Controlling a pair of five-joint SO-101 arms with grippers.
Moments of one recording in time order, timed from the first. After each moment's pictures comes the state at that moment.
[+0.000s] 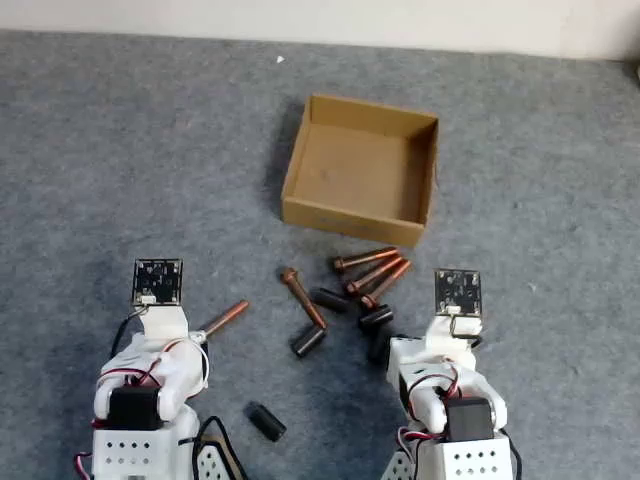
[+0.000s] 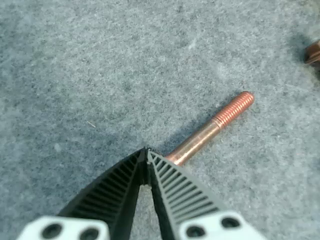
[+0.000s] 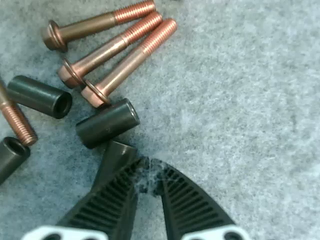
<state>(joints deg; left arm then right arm) -5.9 -103.7 96.0 75.5 7.2 -10.2 -104.3 96.0 71.3 -4.7</state>
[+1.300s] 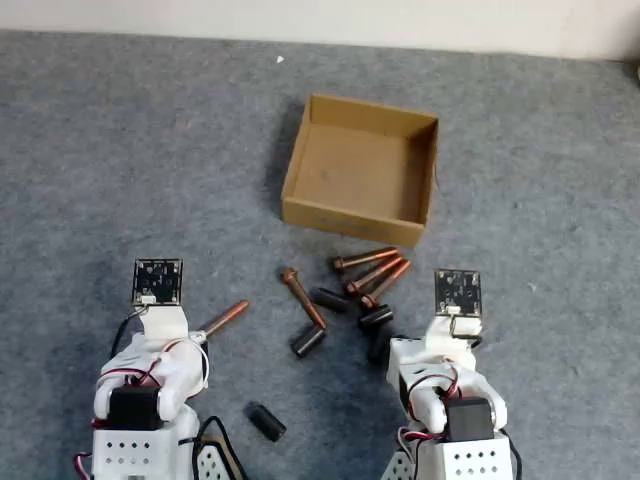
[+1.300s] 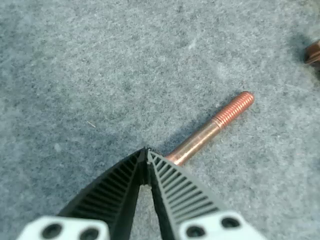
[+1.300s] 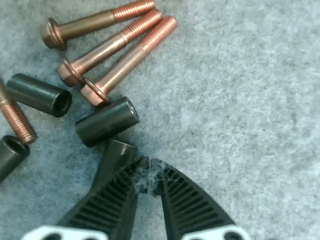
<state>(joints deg) -5.9 -103.7 96.0 75.5 7.2 -10.2 -104.3 96.0 71.5 -4.7</state>
